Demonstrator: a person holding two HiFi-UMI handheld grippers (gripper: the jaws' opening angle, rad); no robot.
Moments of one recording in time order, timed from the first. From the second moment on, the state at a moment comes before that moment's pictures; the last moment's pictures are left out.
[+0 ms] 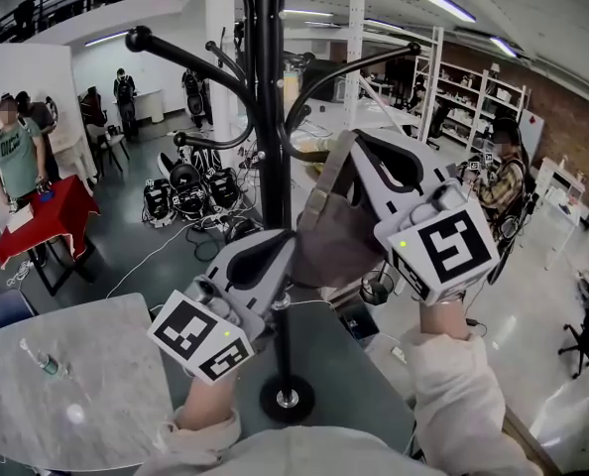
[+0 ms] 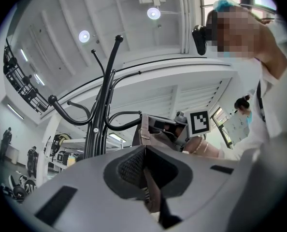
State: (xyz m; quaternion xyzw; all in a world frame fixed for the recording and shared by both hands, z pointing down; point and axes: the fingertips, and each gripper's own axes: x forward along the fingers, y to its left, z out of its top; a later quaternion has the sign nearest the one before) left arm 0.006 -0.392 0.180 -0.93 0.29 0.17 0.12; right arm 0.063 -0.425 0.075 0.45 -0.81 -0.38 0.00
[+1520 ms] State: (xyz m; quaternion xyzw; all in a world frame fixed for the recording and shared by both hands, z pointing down) left arm -0.012 -0.407 0.192 -0.93 0.32 0.16 0.11; right arm 0.032 -0.476 0.109 0.38 -0.87 -0.32 -0.01
